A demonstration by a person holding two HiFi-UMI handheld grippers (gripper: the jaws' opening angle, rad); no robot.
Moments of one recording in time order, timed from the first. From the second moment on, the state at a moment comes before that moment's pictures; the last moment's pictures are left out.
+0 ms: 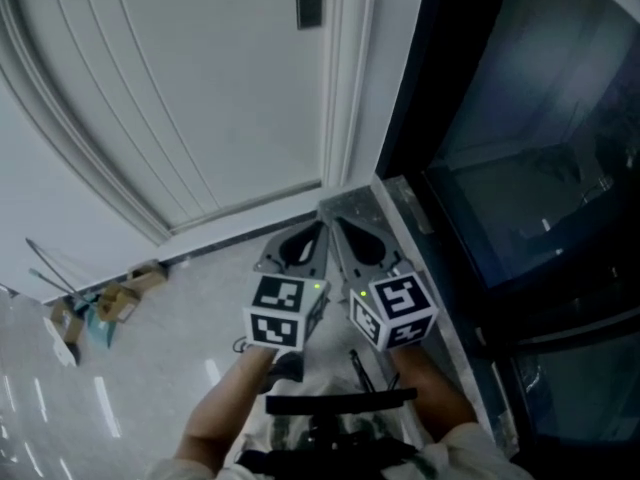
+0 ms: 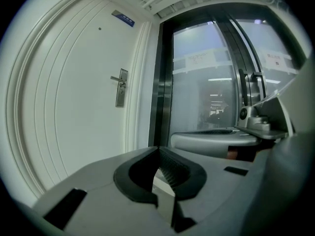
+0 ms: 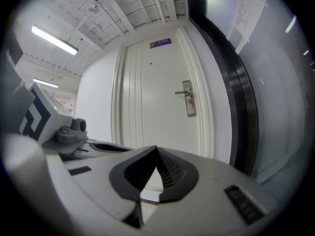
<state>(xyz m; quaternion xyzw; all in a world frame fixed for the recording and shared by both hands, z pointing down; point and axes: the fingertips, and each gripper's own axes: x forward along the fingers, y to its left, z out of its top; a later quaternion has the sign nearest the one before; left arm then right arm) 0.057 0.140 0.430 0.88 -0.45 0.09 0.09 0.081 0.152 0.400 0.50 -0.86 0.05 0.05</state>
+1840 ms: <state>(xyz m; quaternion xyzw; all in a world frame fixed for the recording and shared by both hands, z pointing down) 0.027 -0.125 0.411 0.89 -0.45 0.09 0.07 0.053 -0.114 0.391 0.51 -0.86 0.04 0.07</state>
